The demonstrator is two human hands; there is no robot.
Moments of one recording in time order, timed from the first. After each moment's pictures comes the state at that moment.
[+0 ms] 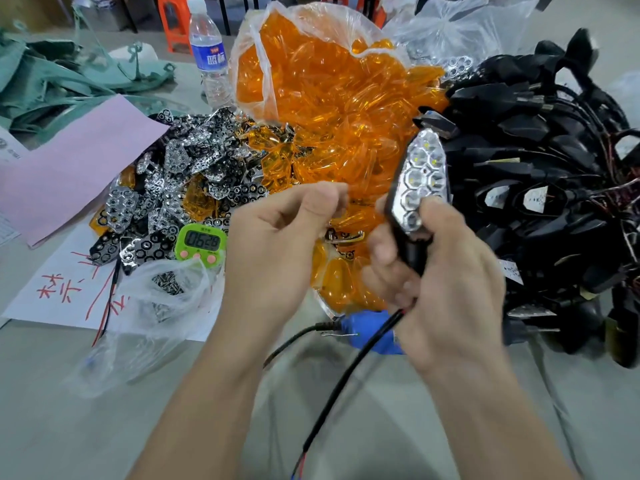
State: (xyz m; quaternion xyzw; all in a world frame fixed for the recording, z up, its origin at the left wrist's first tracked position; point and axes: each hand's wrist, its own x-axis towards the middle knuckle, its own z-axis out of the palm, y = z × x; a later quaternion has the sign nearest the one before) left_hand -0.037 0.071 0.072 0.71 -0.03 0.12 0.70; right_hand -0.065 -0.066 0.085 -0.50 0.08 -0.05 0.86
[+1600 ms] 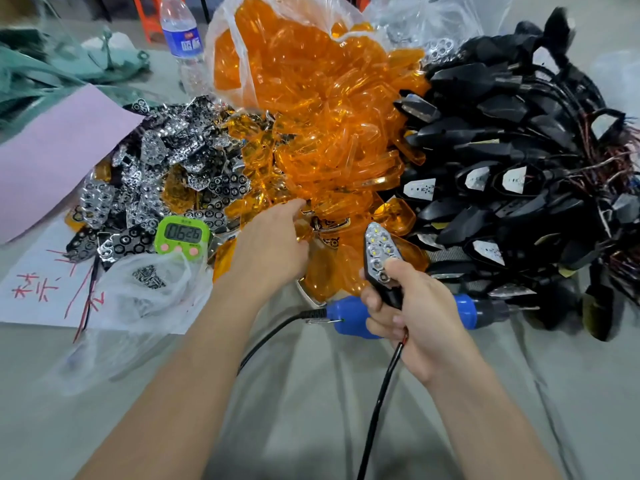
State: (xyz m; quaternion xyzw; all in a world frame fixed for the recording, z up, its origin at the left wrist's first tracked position) left_hand 0.028 0.080 -0.002 0.97 -0.05 0.03 0.22; right_hand -0.070 -0.104 0.001 -0.51 0.18 0.11 0.83
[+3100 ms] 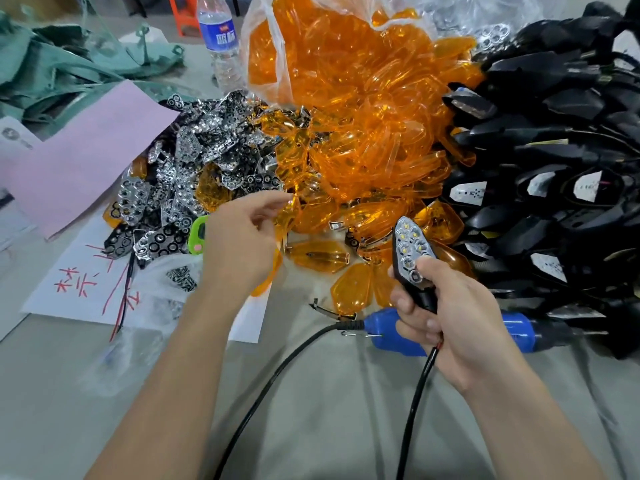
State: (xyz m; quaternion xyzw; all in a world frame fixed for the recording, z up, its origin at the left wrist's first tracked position) left_hand 0.032 0.149 -0.005 0.90 0.00 0.16 0.41; right_hand -0.053 -0.093 0.006 -0.54 0.18 0.12 0.81
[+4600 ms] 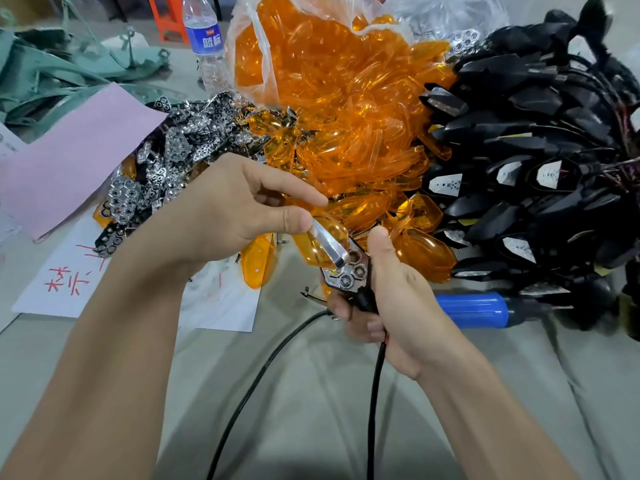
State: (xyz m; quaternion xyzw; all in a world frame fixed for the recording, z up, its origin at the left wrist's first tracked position) left_hand 0.008 0.152 0.090 0.81 -0.21 -0.10 0.53; right_hand -0.070 -0.052 0.027 -0.58 0.08 0.23 0.78
